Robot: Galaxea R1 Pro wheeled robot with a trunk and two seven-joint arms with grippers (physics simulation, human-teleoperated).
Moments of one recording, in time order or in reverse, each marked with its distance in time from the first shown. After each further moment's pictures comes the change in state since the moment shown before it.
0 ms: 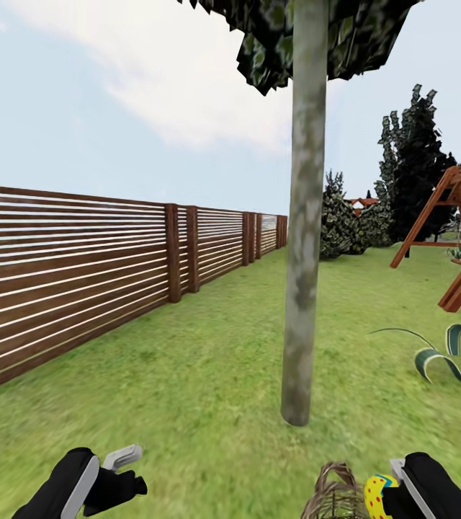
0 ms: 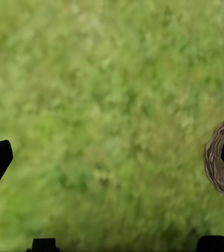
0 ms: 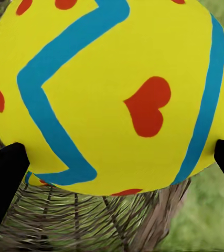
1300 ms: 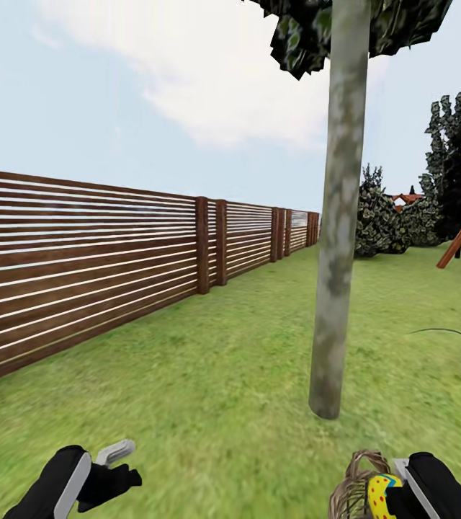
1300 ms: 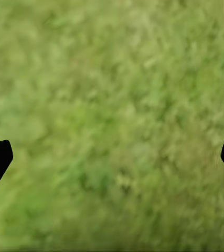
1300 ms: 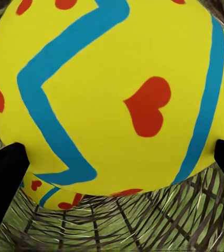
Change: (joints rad) left arm 0.000 0.005 0.069 -0.022 -0.001 0.003 -0.002; right arm 0.000 -0.014 -0.002 -0.001 -0.006 0.001 0.001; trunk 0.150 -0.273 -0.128
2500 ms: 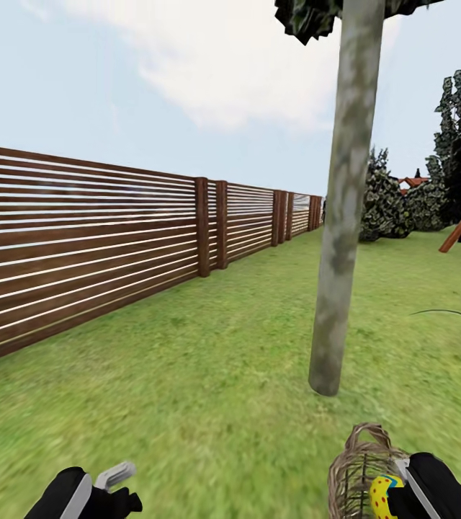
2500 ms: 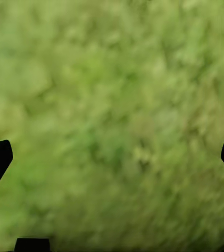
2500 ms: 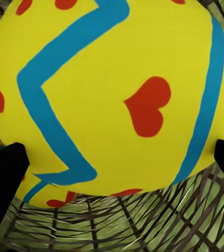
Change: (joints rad) left arm 0.000 -0.008 0.004 0.163 0.004 -0.087 -0.007; right arm 0.000 -0.001 -0.001 0.003 0.009 -0.002 -0.004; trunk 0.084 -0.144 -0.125
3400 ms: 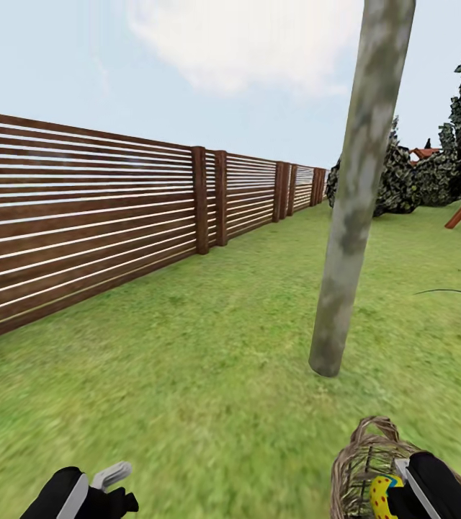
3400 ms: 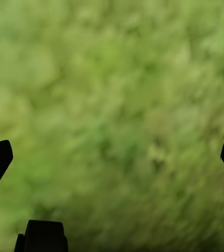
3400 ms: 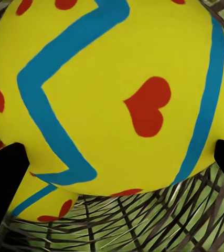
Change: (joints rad) left arm 0.000 0.014 0.000 0.000 0.000 -0.001 0.000; right arm 0.000 0.000 0.000 -0.002 0.000 0.000 0.000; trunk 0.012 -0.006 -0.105
